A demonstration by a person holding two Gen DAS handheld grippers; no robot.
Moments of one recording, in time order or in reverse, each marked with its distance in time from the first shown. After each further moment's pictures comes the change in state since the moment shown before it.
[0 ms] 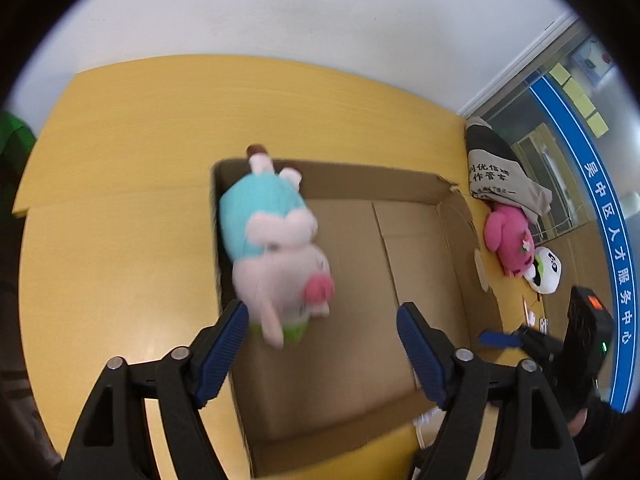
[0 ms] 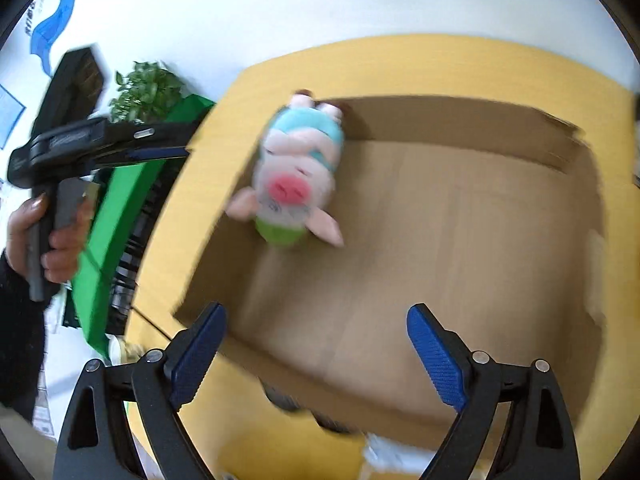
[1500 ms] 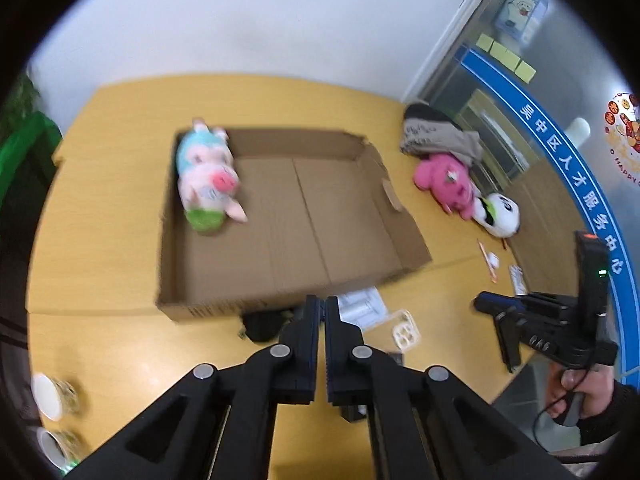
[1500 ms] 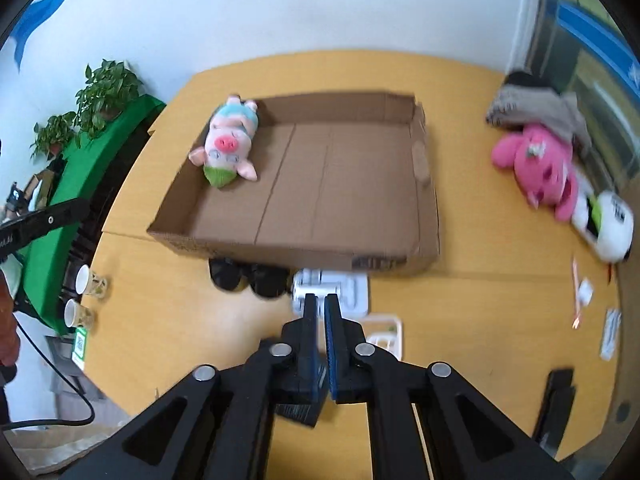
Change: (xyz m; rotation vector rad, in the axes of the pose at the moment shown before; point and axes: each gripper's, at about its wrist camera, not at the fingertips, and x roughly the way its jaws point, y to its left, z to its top) left arm -0.078 -0.154 -0.210 0.056 -0.095 0.022; right arm -0.140 0.048 -0.188 0.064 -0.048 -0.261
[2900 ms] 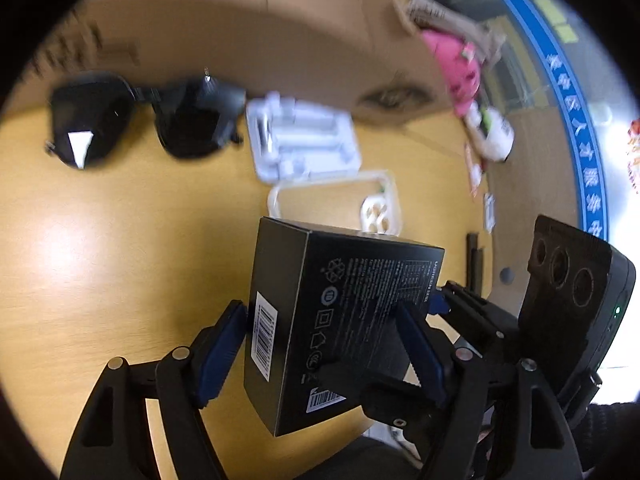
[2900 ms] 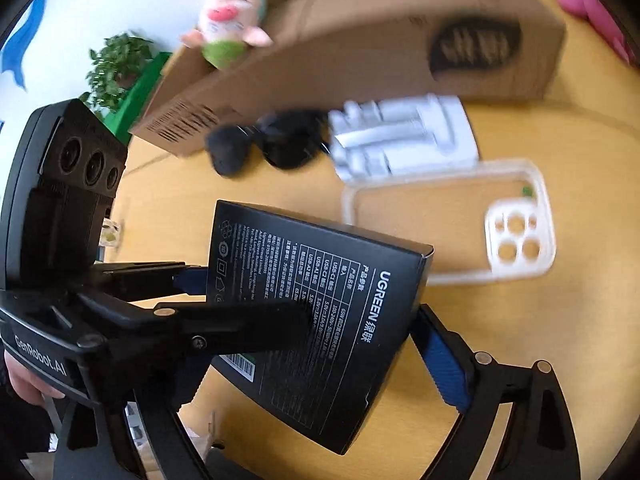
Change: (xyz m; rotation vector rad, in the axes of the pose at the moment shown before) left arm 0.181 -0.010 -0.114 -0.209 0.357 -0.293; right arm 0.141 0.002 -0.105 0.091 0.159 0.262
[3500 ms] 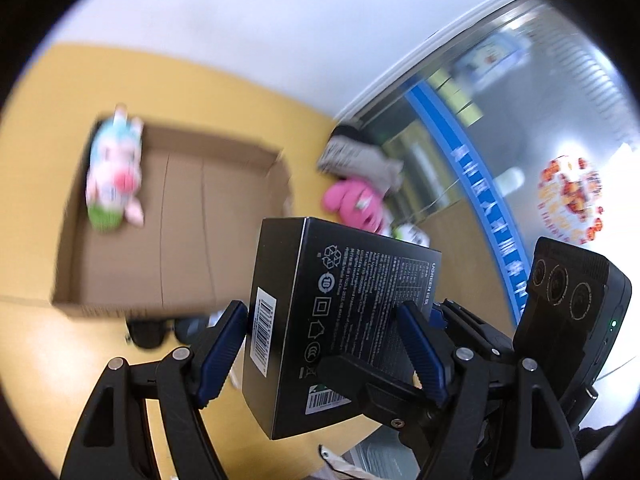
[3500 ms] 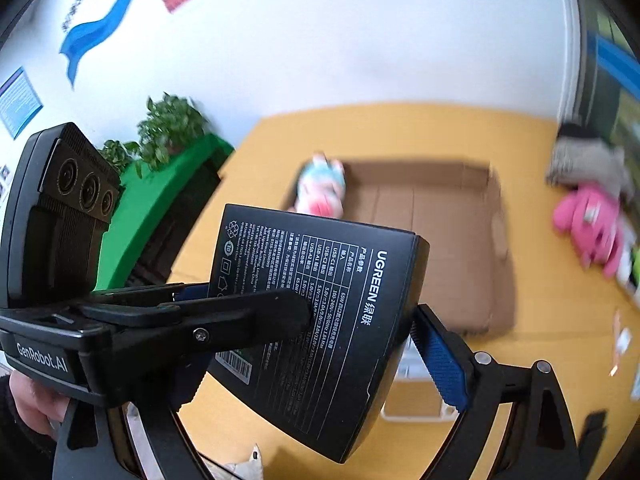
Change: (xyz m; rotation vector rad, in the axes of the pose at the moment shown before) left arm -0.233 -0.124 0.050 0.180 -0.422 -0.065; right arm -0.208 0.156 0.115 -0.211 -0.370 -0.097
